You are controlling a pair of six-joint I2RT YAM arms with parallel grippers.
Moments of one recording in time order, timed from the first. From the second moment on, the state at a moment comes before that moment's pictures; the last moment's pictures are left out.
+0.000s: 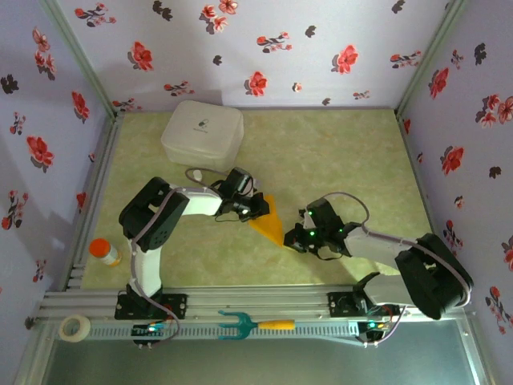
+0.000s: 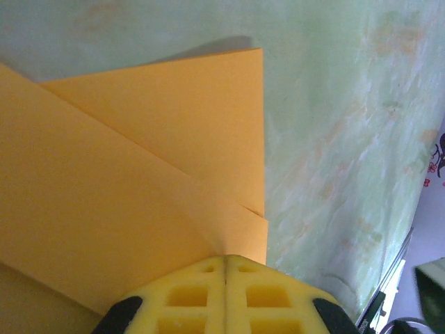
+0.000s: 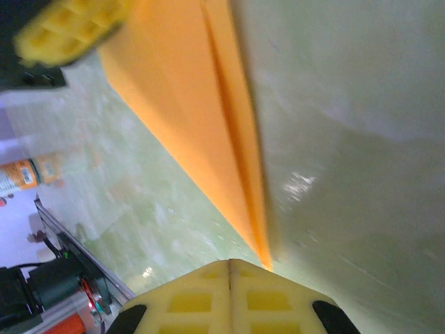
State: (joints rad) left arm -0.71 1.96 1.01 0.06 0.51 -0.91; right arm 0.61 1.28 0.41 -0.06 -0.53 0.94
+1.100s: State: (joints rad) left arm -0.57 1.97 1.02 0.03 0.55 -0.87; right arm 0.59 1.65 0.55 0.21 -0.57 0.90
